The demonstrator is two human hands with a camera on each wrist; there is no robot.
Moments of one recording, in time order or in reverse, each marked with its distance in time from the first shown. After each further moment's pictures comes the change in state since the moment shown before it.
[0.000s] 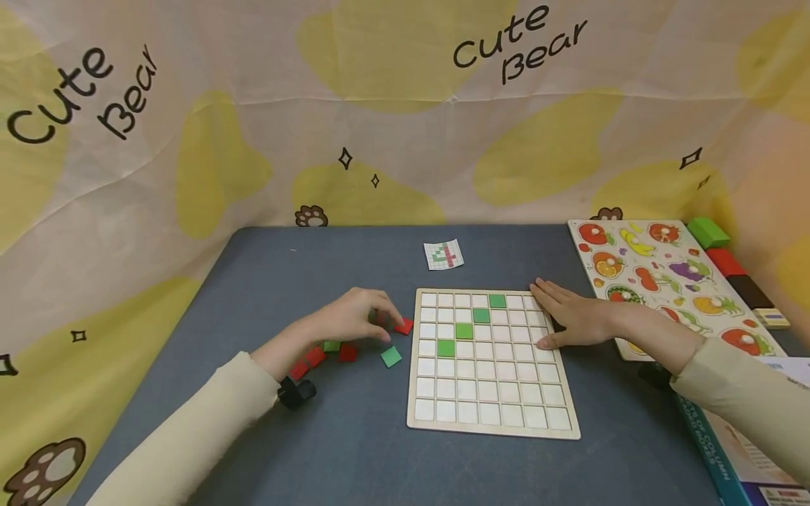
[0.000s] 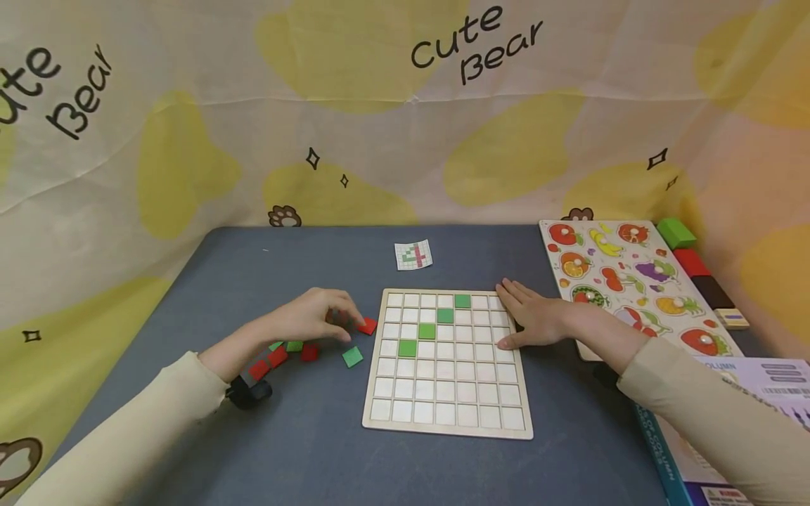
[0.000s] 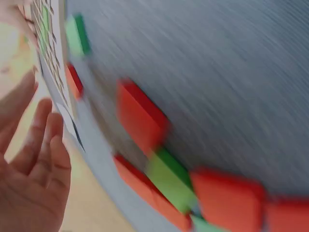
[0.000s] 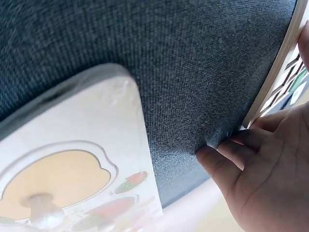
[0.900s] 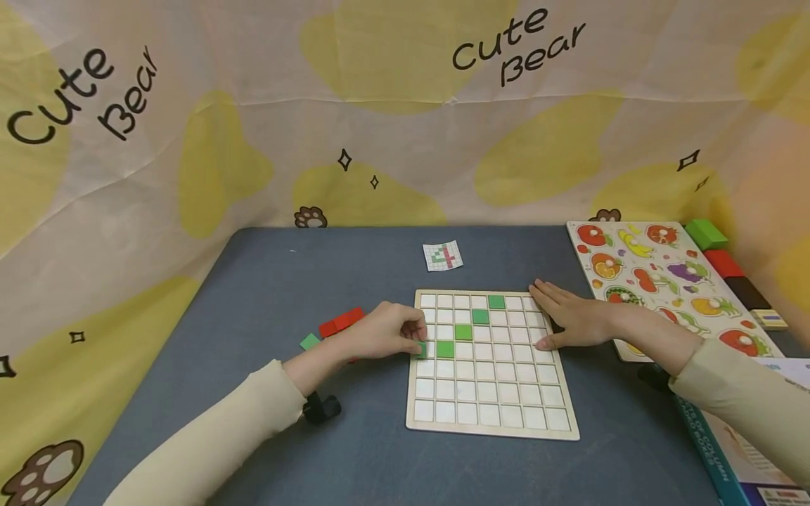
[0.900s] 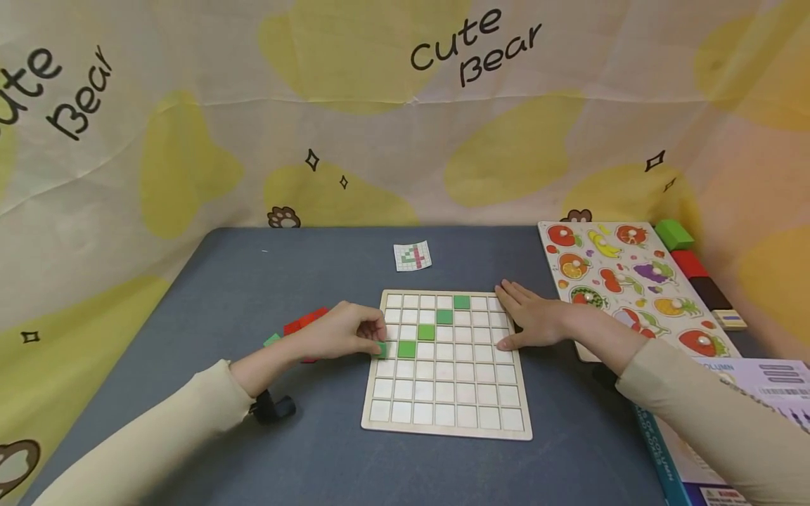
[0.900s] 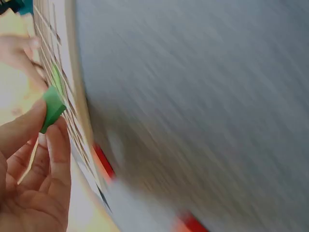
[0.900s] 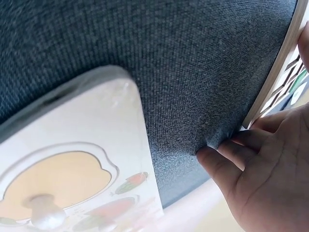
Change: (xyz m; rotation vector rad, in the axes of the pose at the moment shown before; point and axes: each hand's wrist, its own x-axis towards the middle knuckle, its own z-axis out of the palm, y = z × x) left_hand 0.020 0.030 0.032 -0.161 0.007 0.016; right_hand 0.000 0.000 0.000 0.001 0.001 0.002
